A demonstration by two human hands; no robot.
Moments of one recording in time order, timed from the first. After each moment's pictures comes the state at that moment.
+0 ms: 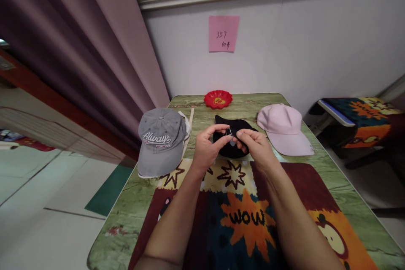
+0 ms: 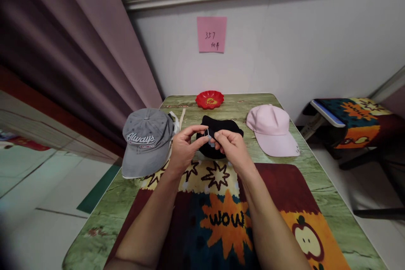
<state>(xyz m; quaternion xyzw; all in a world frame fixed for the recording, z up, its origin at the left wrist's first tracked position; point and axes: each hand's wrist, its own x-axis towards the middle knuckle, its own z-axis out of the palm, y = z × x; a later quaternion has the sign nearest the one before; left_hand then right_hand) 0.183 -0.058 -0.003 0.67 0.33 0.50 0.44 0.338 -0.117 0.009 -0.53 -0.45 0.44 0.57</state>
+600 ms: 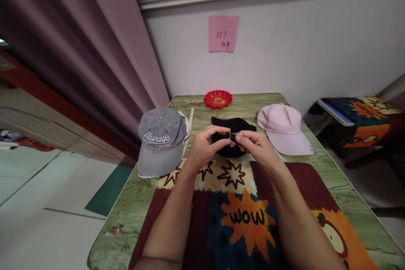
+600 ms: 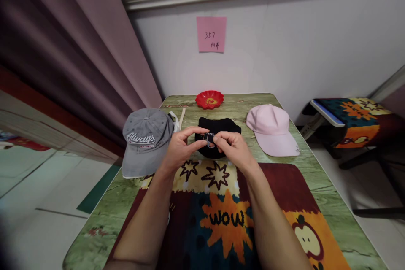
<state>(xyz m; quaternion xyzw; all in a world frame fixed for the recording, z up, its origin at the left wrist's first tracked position) 0.165 -0.054 0.011 0.75 0.29 0.43 0.41 0.354 -0.121 0.006 -0.52 -0.57 0.40 0.50</state>
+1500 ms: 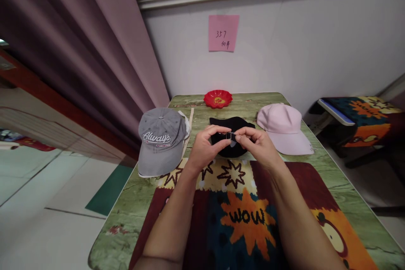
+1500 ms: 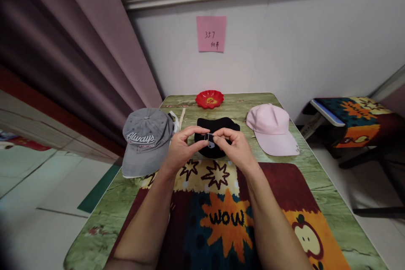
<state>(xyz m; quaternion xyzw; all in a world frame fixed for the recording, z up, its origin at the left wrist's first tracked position) 0.169 -0.058 0.012 0.76 0.30 0.42 0.38 0.353 -0.120 0.002 -0.52 -0.53 0.38 0.55</state>
